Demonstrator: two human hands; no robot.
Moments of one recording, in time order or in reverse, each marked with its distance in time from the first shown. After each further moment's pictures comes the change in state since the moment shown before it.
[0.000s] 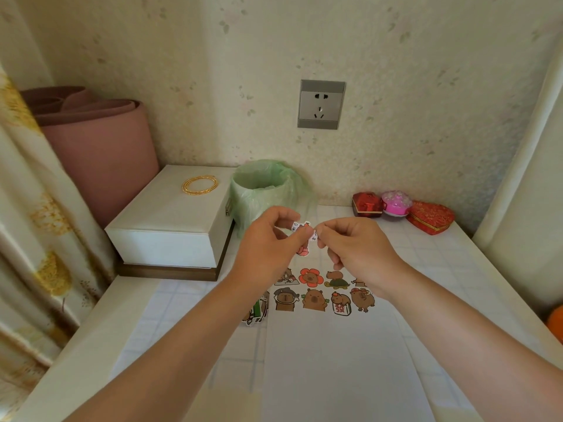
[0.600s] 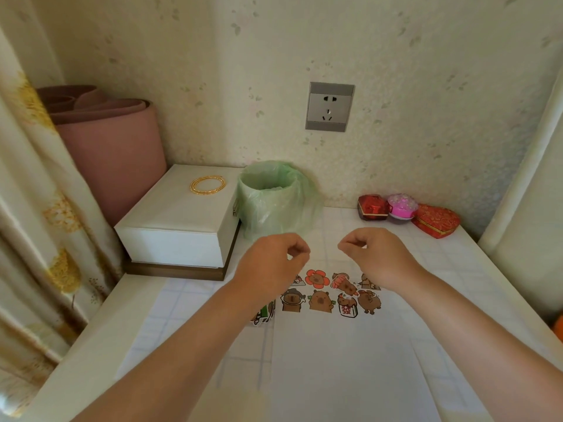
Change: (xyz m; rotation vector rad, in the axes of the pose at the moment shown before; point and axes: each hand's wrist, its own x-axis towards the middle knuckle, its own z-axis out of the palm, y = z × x) left_hand -0.002 -0.023 -0.011 0.478 -0.201 0.066; right_hand 0.018 0.033 -0.023 -0.568 0.003 0.021
